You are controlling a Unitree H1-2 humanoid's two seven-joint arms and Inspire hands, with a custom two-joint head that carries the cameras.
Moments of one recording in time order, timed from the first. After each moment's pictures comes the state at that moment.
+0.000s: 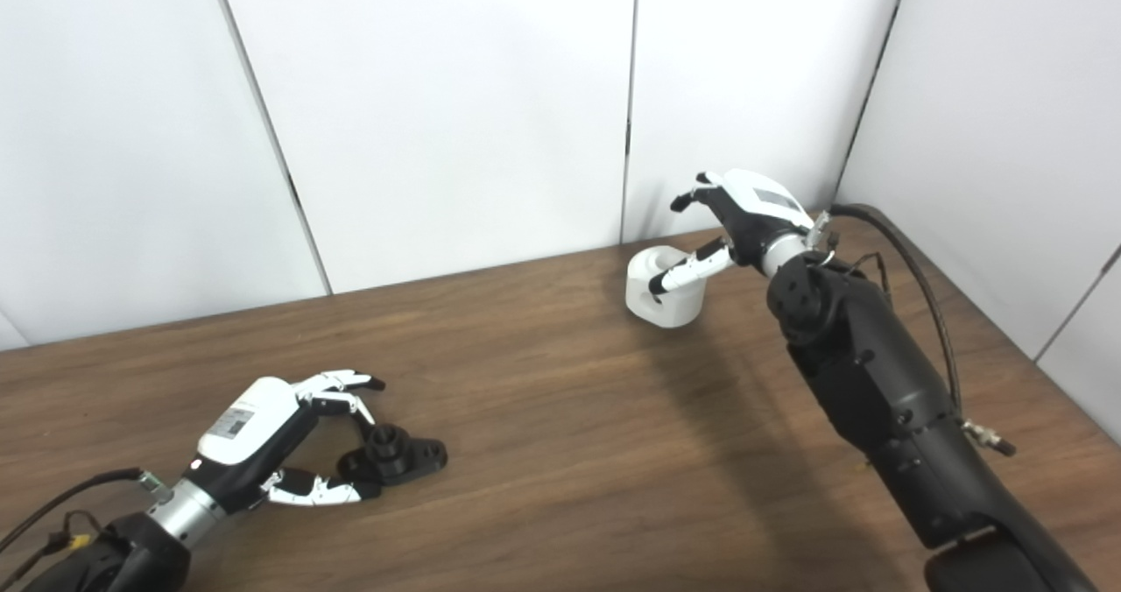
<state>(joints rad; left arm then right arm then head) -0.52 0.50 -0.67 0.50 0.57 -0.48 0.22 -0.57 -0.57 0.14 0.12 -0.72 0.46 0.31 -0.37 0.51</state>
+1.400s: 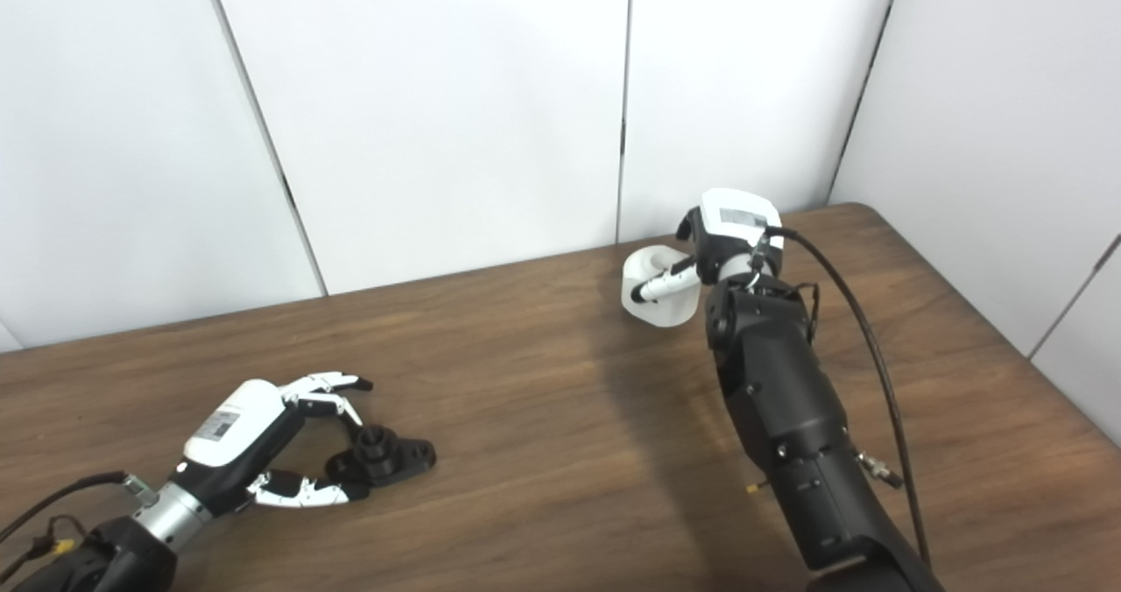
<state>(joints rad) -0.52 0.52 -0.69 0.51 0.53 -0.48 0.22 -0.56 -0.33 -0.01 0.15 -1.28 0.47 0.43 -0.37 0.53</state>
